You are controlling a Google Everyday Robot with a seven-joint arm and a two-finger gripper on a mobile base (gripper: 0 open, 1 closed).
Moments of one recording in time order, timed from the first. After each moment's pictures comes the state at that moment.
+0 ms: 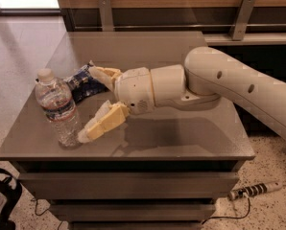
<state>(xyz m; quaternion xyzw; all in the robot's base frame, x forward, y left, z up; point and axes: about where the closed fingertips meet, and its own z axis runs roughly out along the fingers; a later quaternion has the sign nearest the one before) 0.459 0.117 0.916 -0.57 0.51 0.45 0.47</state>
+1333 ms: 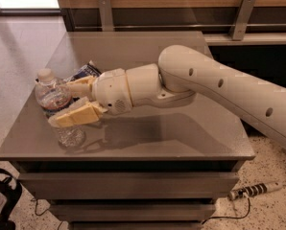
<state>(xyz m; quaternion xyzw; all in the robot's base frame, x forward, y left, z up) 0.455 0.166 0.907 -0.58 0.50 0.47 0.44</state>
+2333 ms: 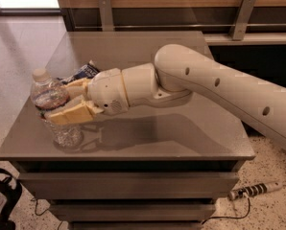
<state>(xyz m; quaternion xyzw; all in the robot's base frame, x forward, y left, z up) 0.450 0.171 0.910 -0.59 0.49 0.47 0.43</state>
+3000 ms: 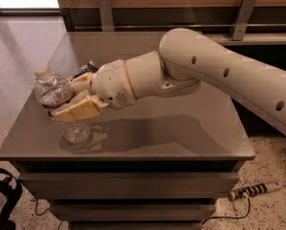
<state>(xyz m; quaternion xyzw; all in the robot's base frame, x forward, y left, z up) 0.451 0.158 0.919 -0.61 0.52 0.44 0.41</state>
